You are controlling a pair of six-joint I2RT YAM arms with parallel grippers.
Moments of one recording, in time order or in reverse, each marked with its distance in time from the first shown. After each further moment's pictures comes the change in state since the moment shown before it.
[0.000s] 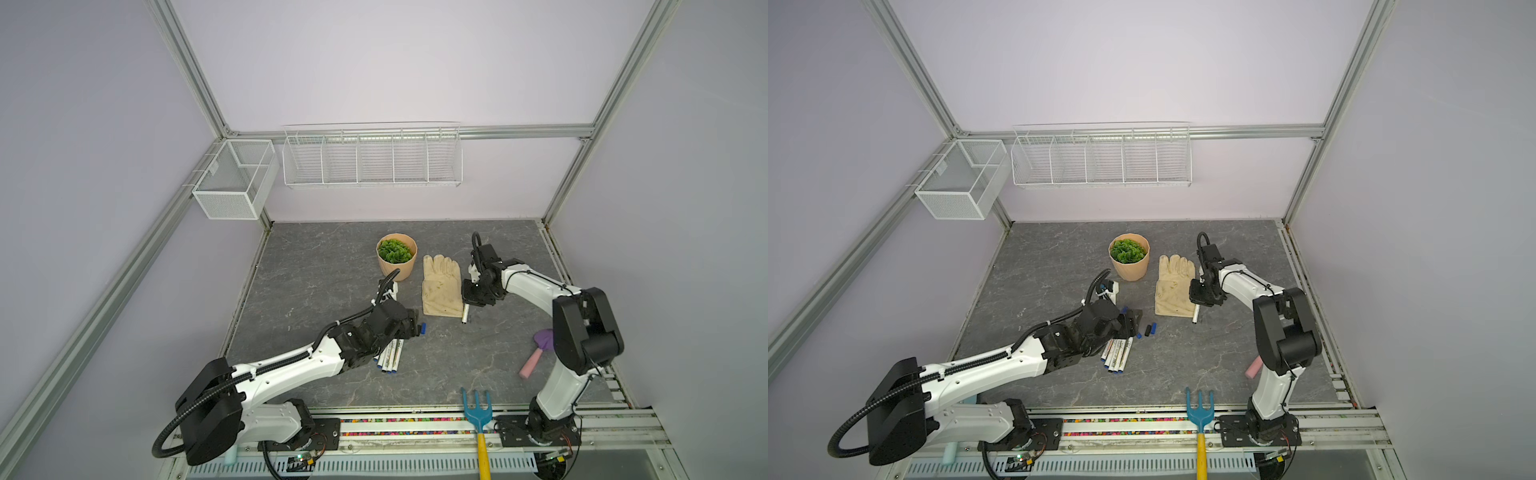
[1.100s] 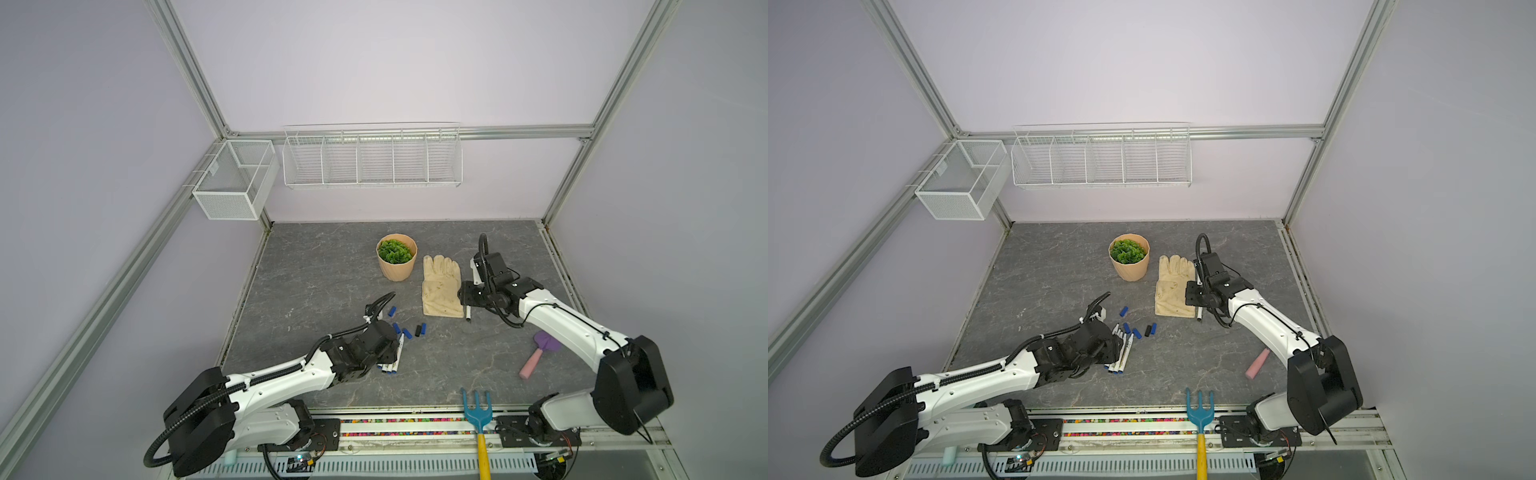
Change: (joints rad) left arm -0.002 -0.054 -0.163 -0.142 0.100 -0.091; right arm 0.139 -0.411 -0.231 0.165 0.122 0.045
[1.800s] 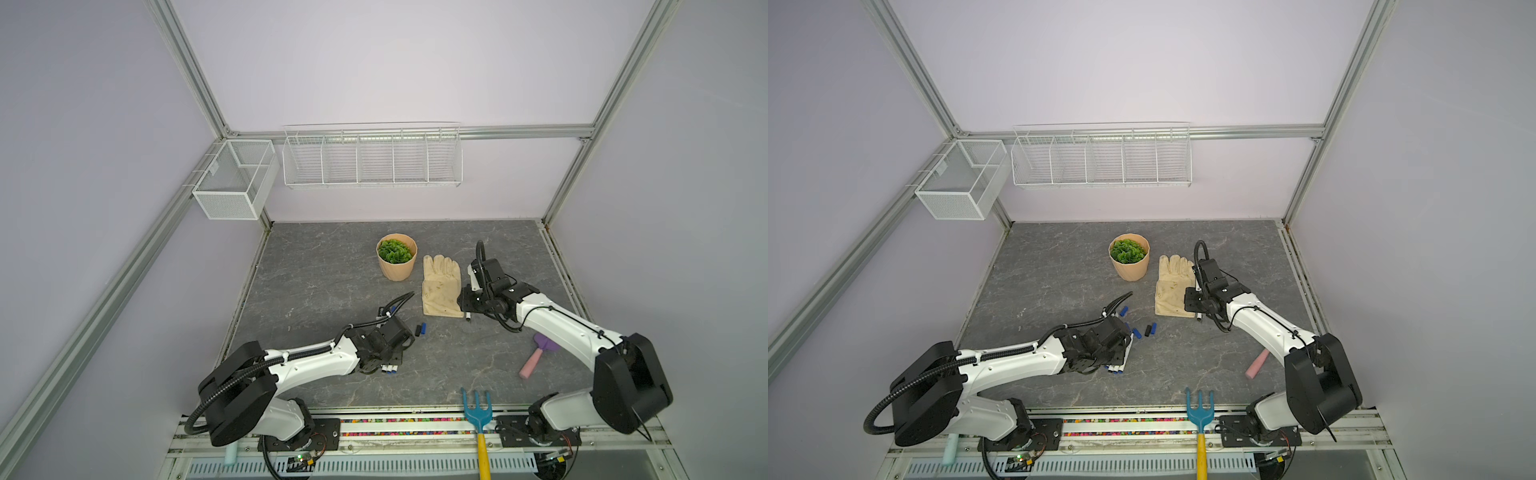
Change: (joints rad) left arm -0.013 0.221 0.124 -0.101 0.052 -0.004; right arm 0.011 0.002 -0.063 0.053 -0.031 0.003
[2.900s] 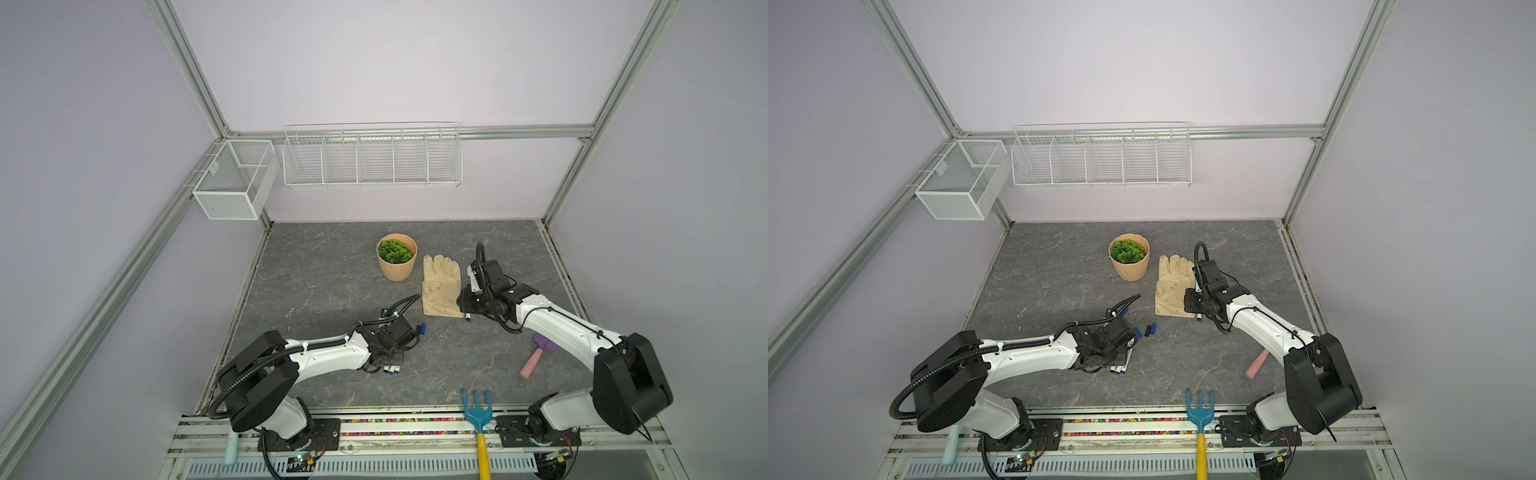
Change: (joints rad) left arm 0.000 0.127 0.054 -0.042 -0.027 -0.007; right arm 0.000 -0.001 -0.016 0.019 -0.004 0.000
